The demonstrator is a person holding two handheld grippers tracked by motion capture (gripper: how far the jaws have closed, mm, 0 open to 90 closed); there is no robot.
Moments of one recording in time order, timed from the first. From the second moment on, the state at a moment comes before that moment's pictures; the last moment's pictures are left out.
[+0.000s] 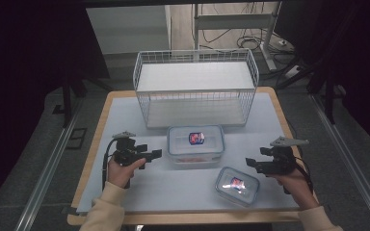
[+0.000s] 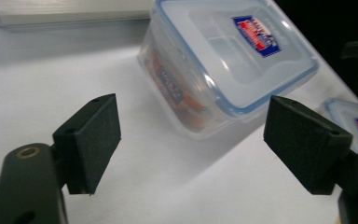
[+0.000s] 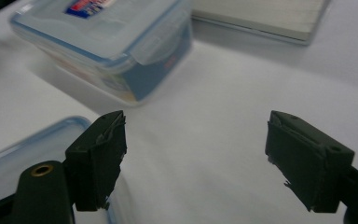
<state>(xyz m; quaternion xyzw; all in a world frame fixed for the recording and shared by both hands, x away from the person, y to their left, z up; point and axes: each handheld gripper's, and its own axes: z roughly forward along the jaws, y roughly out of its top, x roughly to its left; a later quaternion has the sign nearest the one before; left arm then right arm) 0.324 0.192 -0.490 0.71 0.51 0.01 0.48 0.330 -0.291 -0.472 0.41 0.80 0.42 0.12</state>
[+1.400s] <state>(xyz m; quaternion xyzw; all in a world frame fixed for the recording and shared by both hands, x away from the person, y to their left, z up) 0.383 0.143 -0.514 0.70 0.53 -0.10 0.47 0.431 -0.203 -0.497 0.46 0.77 0.42 -0.09</state>
